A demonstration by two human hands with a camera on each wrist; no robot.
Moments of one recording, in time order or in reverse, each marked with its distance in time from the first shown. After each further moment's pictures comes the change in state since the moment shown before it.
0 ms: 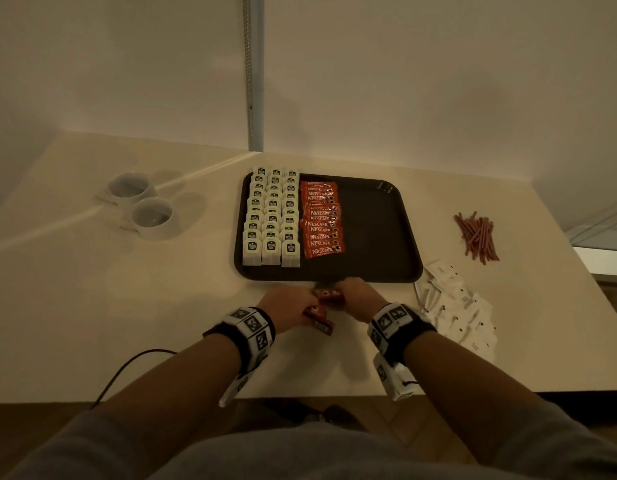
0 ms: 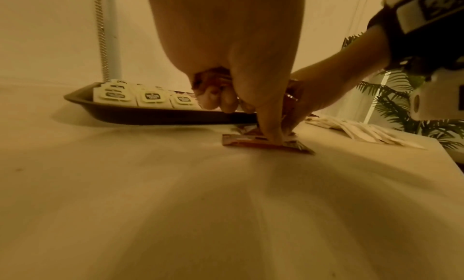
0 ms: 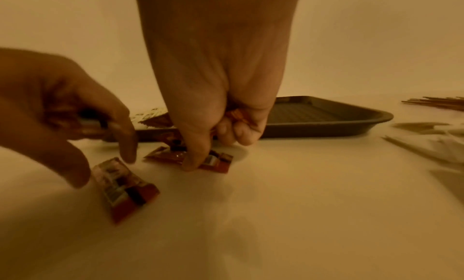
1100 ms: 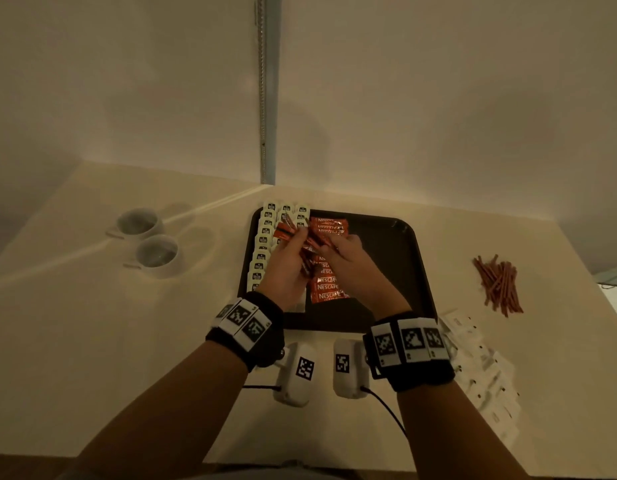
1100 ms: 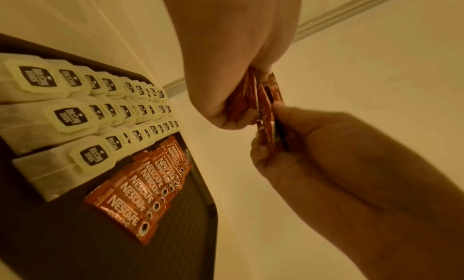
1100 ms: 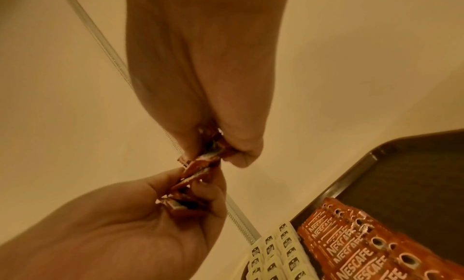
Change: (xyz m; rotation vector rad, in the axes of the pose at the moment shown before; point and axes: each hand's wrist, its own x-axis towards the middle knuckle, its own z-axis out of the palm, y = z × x) left_hand 0.058 0.007 -0.121 -1.946 0.632 -0.310; right_hand -0.008 -0.077 -0.137 0.787 0.291 -0.259
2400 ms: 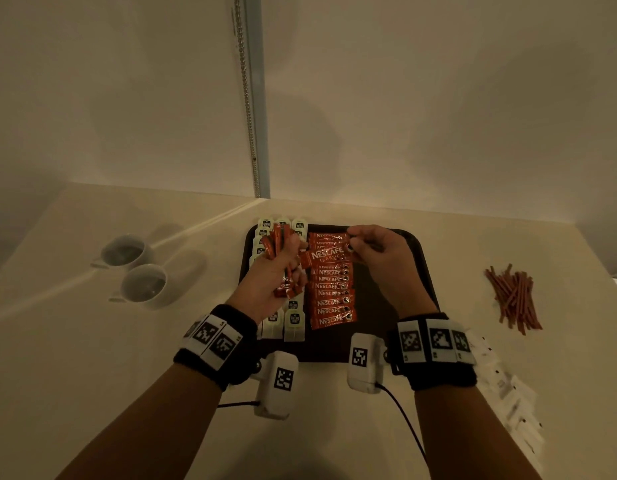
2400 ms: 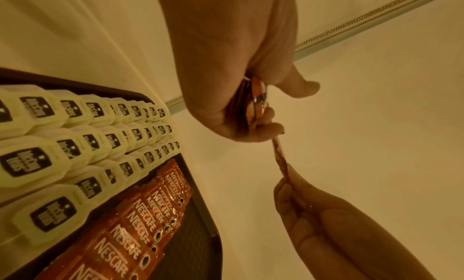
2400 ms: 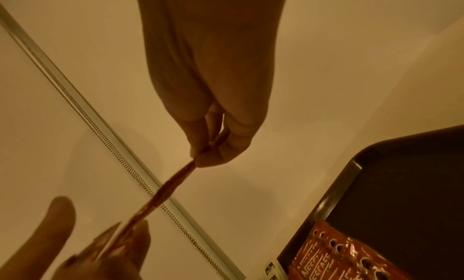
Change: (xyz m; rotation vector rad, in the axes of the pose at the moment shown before) left_hand 0.026 0.035 -0.006 0.154 -0.028 -0.084; right_hand 0.047 0.022 -0.051 0.328 0.286 -0.055
